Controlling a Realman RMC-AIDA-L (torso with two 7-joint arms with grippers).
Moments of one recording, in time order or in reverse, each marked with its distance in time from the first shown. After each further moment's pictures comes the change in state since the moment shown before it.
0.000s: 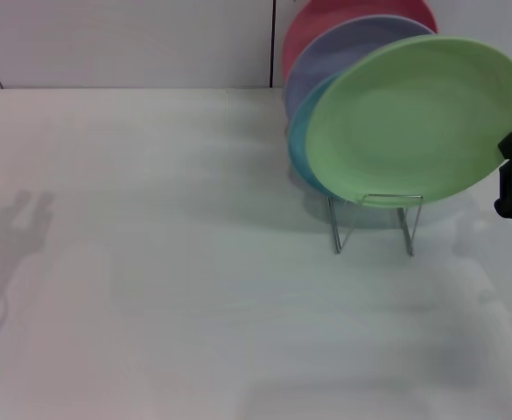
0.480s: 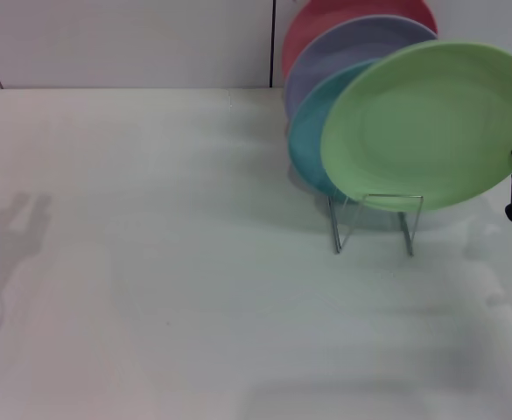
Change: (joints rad) left arm 0.009 0.005 0.006 0.002 0.000 0.022 -0.014; right arm -0.019 0.005 0.008 0.001 0.027 0.012 -0.007
